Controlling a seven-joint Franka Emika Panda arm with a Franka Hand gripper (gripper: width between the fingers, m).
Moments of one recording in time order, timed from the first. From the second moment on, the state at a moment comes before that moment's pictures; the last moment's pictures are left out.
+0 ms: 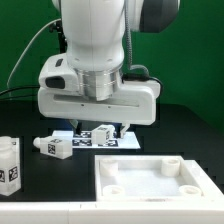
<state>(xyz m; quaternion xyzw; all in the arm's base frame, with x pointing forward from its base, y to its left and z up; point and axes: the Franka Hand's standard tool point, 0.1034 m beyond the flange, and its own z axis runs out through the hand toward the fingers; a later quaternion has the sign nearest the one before) 0.477 -0.015 0.060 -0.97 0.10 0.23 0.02</state>
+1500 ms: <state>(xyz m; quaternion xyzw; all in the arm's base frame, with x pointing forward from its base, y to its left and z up) 0.353 -0.005 0.026 -0.83 0.20 0.51 0.11</state>
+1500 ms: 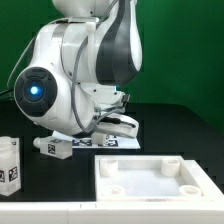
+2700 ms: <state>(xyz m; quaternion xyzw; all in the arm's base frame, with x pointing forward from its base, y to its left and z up) 0.382 0.031 0.059 -0.86 0.17 0.47 0.09</state>
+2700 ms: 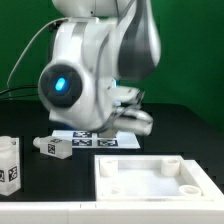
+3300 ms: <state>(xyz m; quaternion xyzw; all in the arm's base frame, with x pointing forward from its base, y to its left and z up) 0.427 0.045 0.091 -0.95 0.16 0.27 0.08</state>
